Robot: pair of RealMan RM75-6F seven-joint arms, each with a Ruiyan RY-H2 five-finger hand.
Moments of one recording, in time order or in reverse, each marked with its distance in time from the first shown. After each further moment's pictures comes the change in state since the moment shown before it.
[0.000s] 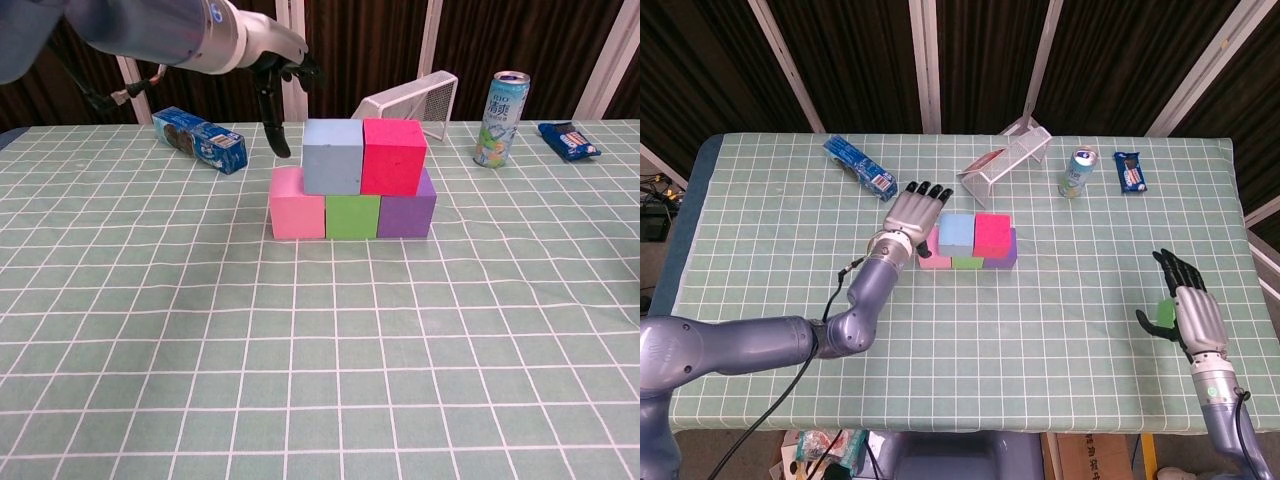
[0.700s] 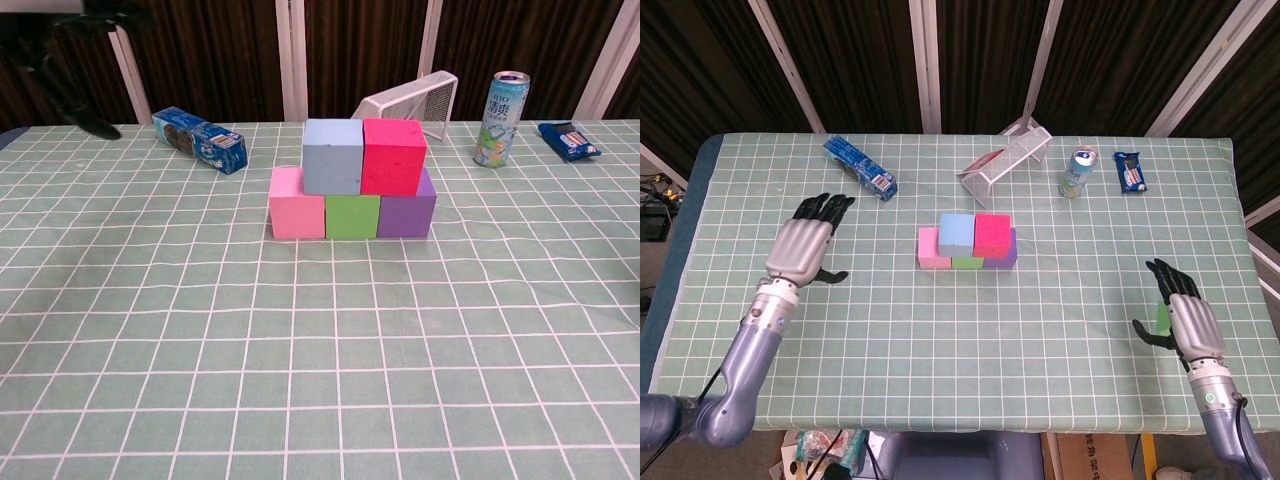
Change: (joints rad) left arm 0.510 0.296 0.193 -0.540 0.642 0.496 -0.352; right arm -0.002 0.027 -0.026 -0.053 0.008 -0.024 -0.053
